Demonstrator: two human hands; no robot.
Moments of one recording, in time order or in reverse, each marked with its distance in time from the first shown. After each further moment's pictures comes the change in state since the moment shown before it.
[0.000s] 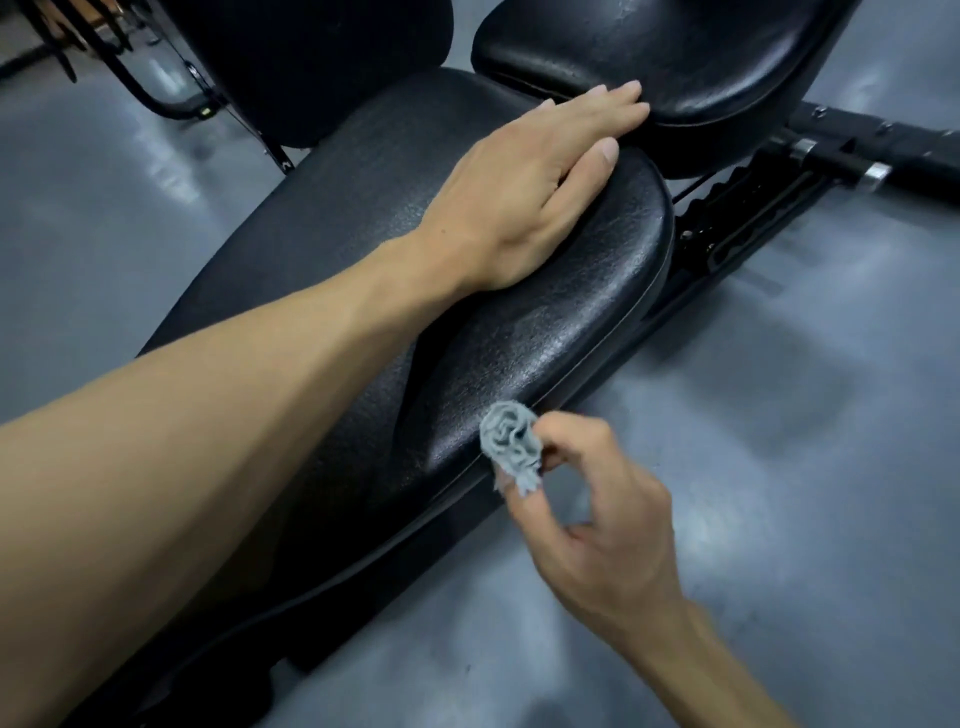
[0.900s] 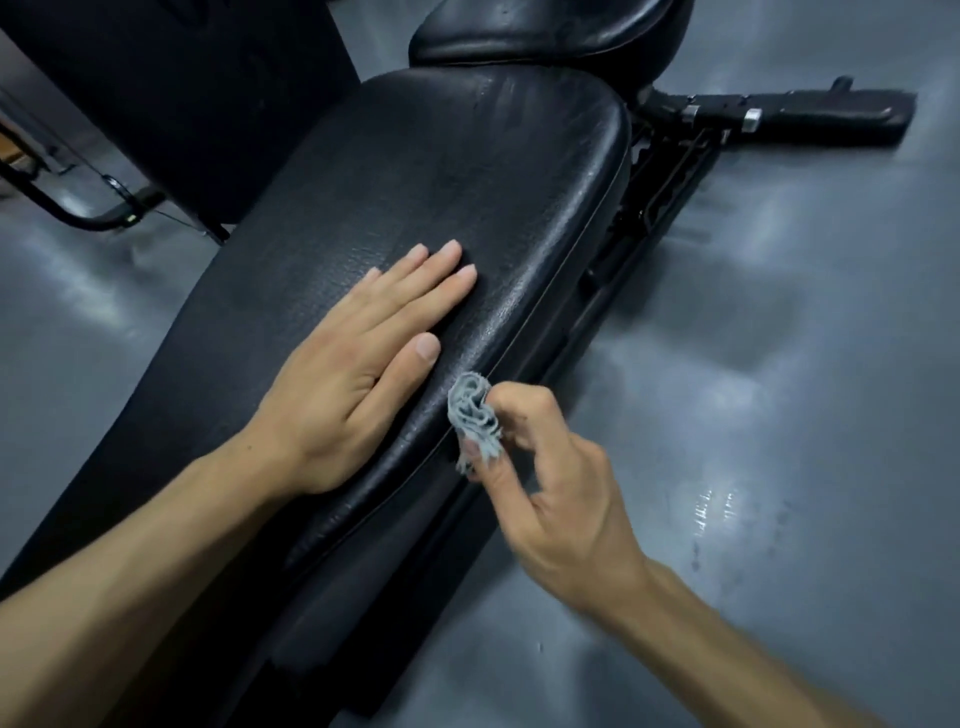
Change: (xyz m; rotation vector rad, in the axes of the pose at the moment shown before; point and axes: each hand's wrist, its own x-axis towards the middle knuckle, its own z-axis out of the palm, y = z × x) left_hand -0.214 -0.009 -0.044 -0.022 -0.170 0.126; right_hand -0.070 -0.041 0.075 0.038 0.040 0.072
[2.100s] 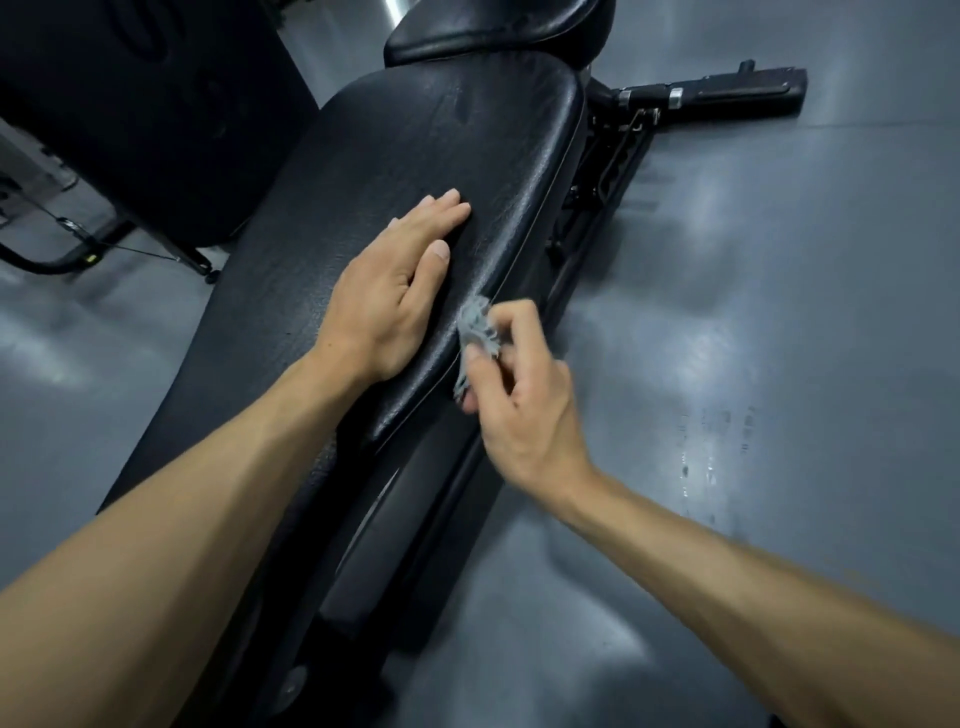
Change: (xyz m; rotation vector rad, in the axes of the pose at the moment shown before) left_hand -0.007 0.000 0.004 -0.123 0.150 -0.041; right_hand -0.022 -0.052 0.045 0.000 0.232 0.204
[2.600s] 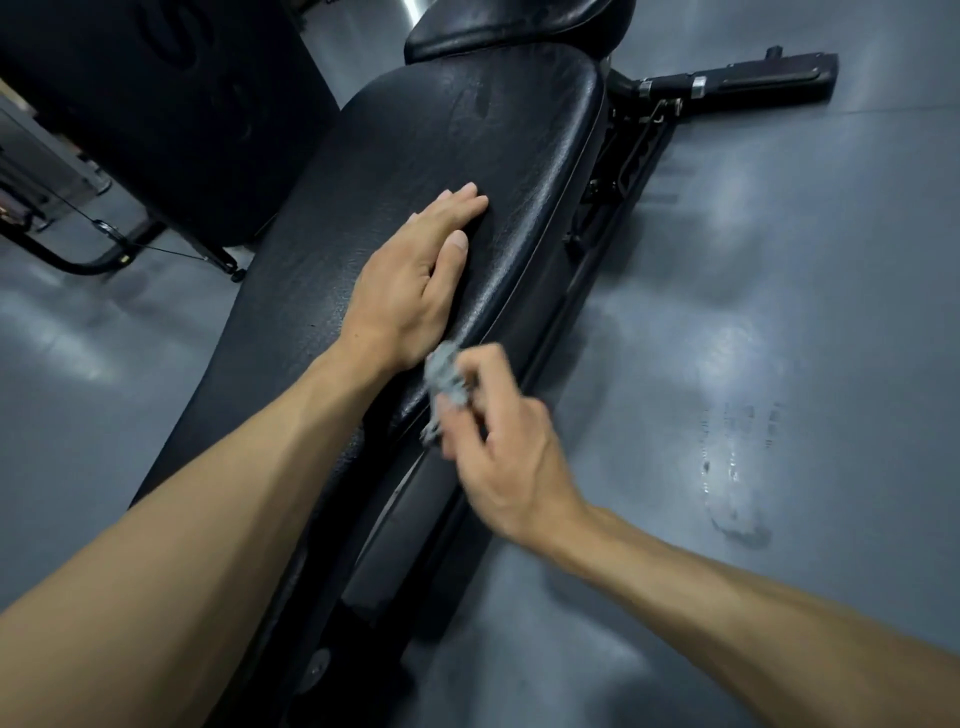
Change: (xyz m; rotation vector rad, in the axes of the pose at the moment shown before) left_hand 0.000 0.003 0.000 0.006 0.033 -0.021; right_hand -0.031 -0.007 0.021 0.006 -0.166 -0.046
